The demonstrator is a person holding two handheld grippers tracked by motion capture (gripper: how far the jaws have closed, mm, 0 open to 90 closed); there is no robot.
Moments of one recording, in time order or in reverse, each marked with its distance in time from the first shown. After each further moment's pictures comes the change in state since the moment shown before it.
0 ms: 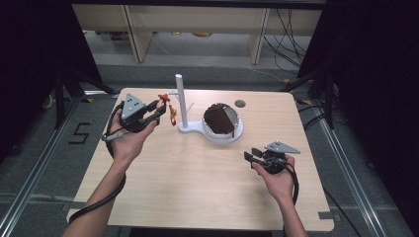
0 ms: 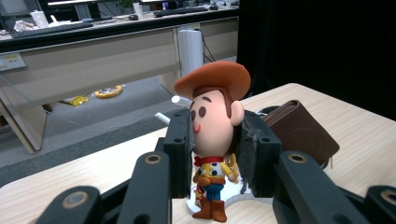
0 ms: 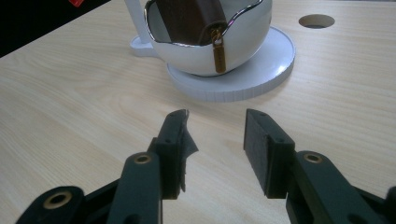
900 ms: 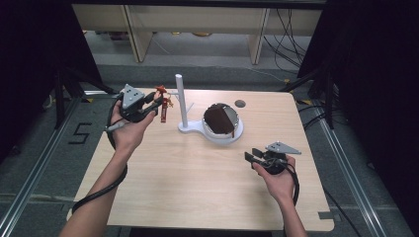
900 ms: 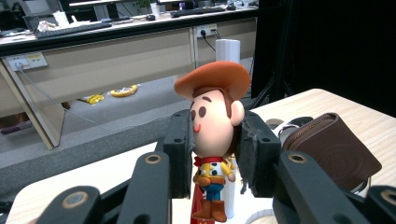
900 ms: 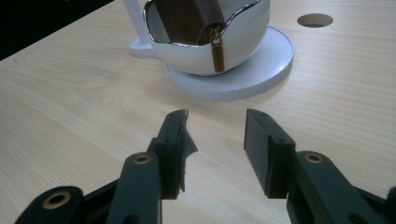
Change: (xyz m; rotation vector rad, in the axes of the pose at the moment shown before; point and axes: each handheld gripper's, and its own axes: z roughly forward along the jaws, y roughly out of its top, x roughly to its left) left arm 0.017 0.008 0.019 -0.002 0.062 -0.016; right arm 0.002 -0.002 -0.002 0.001 -0.002 0.041
